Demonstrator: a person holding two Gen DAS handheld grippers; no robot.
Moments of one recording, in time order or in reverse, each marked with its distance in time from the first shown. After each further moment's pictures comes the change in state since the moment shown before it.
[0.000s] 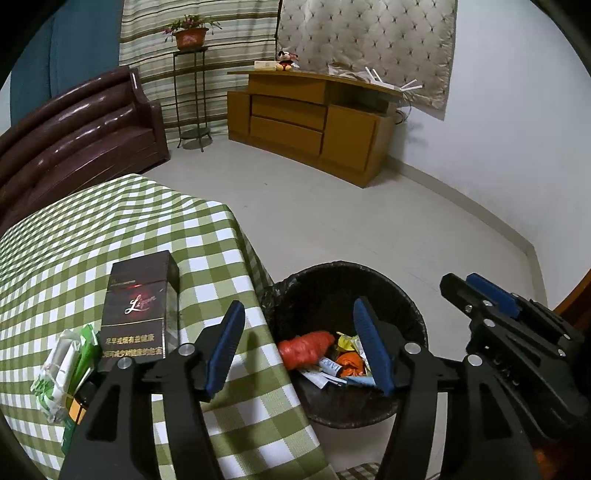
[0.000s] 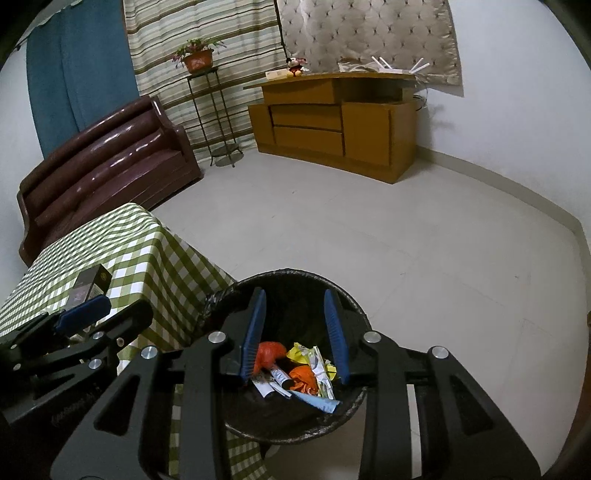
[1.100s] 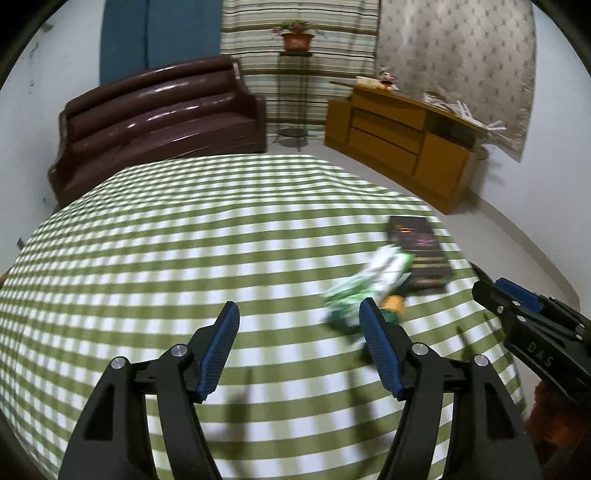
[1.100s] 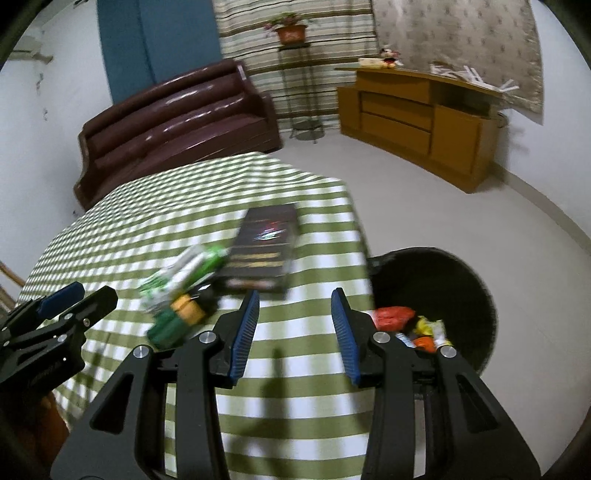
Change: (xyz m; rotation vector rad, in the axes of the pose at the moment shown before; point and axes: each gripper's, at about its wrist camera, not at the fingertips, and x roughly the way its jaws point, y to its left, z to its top) left arm -0.126 0.173 -0.080 -0.207 -0.040 0.259; right arm -0.043 0.176 -0.045 -0.224 0.096 0.232
